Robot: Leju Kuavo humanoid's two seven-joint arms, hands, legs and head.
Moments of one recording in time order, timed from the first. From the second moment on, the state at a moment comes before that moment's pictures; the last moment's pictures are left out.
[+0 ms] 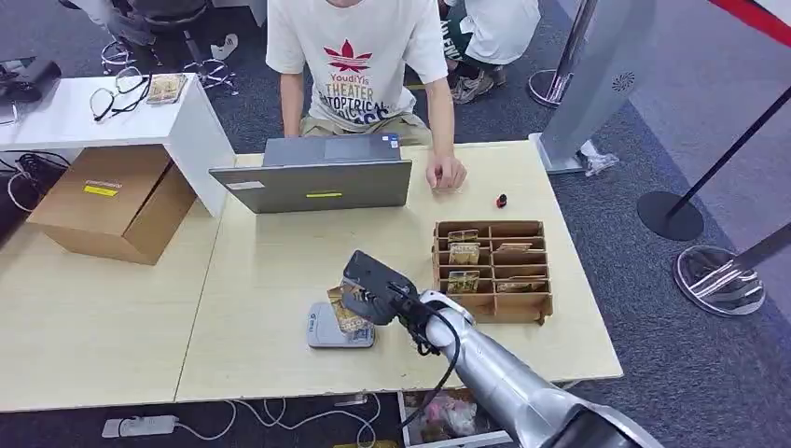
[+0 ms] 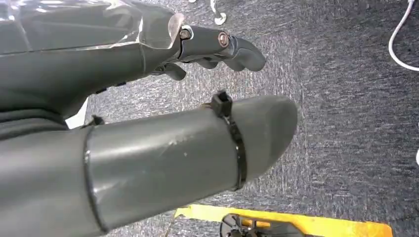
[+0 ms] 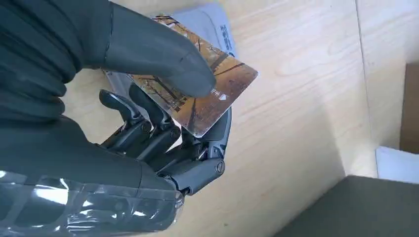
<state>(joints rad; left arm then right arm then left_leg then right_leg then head) -0.11 -0.16 0.73 -0.19 -0.93 0.48 -0.02 -0.63 0.08 0.74 -0.62 0.05 0.08 -0.26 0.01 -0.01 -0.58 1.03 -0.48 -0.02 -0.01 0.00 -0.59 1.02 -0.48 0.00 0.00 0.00</state>
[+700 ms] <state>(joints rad) -0.11 -0.16 0.72 -0.19 -0.93 0.48 -0.02 -0.66 0.15 0.79 -0.48 0.08 0.09 -0.23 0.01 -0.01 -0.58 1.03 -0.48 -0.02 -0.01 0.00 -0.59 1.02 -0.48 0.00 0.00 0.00</state>
